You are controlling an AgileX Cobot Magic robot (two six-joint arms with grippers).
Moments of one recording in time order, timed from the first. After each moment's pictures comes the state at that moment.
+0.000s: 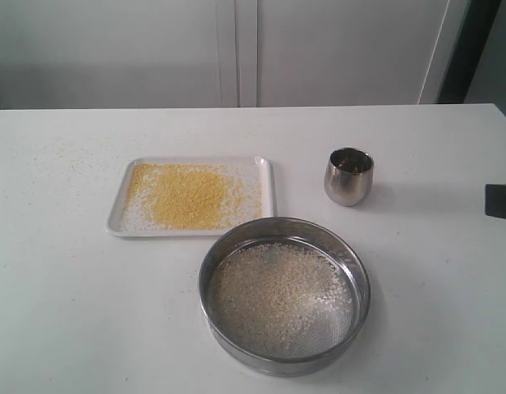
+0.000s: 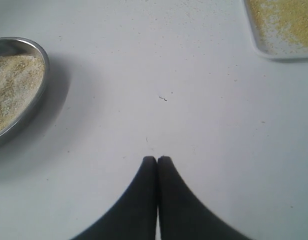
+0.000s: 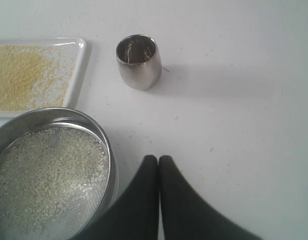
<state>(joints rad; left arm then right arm) 0.06 0.15 -0.22 0.00 0.67 0.10 0.27 0.77 -0.68 -0.12 0.64 0.24</state>
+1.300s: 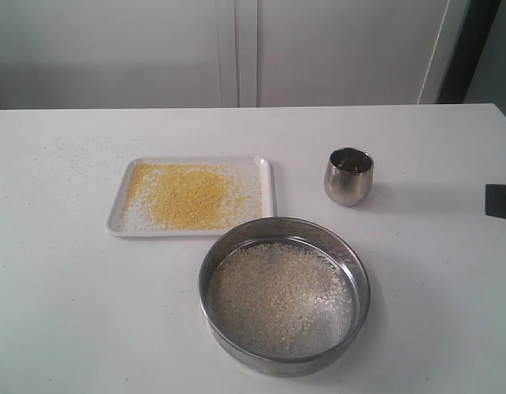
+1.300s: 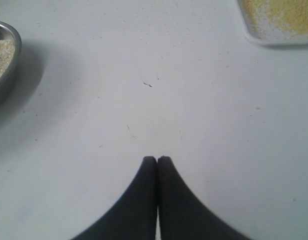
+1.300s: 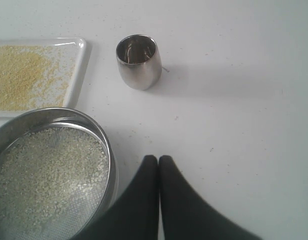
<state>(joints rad) 0.06 0.00 0.02 -0.08 0.52 0.13 0.27 0.77 -0.68 -0.12 0.64 0.24</state>
